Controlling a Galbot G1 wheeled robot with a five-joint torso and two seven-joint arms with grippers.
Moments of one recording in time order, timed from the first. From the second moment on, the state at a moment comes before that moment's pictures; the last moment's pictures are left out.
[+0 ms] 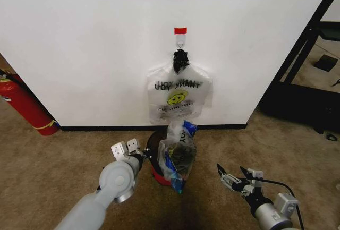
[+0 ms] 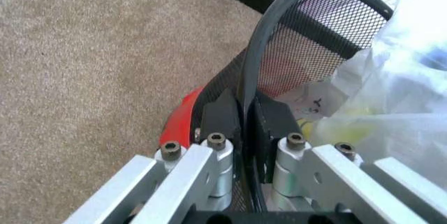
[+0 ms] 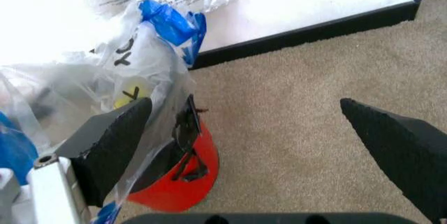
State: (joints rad) left arm 1.09 -1.08 -0.06 -2.00 -1.34 0.37 -0.83; right arm -1.82 1.07 0.51 2.26 0.73 -0.19 0.19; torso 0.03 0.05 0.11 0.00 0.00
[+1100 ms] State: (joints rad) left arm 1.16 -0.91 -0.10 -2.28 -1.04 0.51 -0.67; right arm -1.71 1.03 0.47 2.29 0.70 -0.22 0.23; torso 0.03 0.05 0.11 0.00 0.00
